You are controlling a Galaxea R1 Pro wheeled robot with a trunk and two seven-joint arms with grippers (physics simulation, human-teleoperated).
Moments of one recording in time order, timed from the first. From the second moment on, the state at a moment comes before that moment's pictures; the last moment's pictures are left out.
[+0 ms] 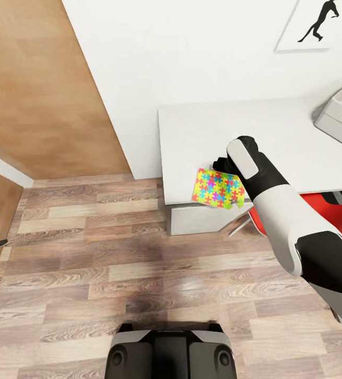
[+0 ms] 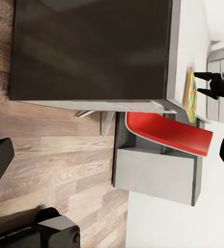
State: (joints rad) left arm -0.74 0.90 0.13 -0.61 0.53 0.82 -1.57; right arm -1.48 0.03 0.25 -0.69 -0.82 0.86 -0.82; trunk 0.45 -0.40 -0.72
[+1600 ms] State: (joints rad) left arm -0.74 0.90 0.12 -0.61 0.53 0.82 -1.57; right arm -1.48 0.03 0.25 -0.69 -0.82 0.85 -0.81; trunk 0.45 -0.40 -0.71
